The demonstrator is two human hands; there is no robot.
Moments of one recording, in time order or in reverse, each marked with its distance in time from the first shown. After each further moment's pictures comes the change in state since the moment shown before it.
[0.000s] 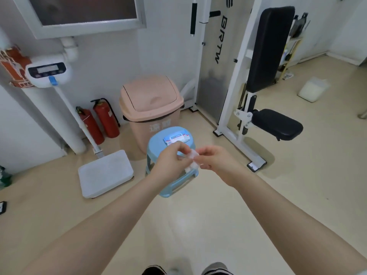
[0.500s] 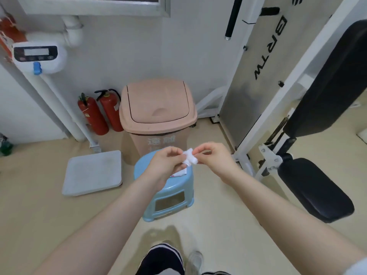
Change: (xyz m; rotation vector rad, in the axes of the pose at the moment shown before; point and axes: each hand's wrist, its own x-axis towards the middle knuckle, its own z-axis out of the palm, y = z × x) left_hand 0.333 0.010 0.041 -0.657 0.316 -0.425; right_hand 0.329 -0.063 -0.167 -0.384 -0.097 -0.105
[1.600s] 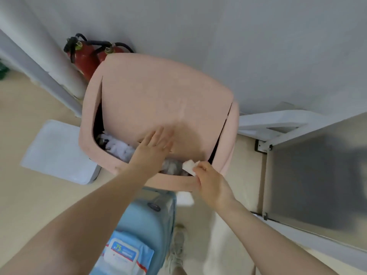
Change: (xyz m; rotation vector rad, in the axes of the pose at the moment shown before) left_hand 0.554 -0.008 -0.051 1.959 0.221 0.269; right_hand 0.552 0.188 -0.004 -0.936 -0.661 -0.283
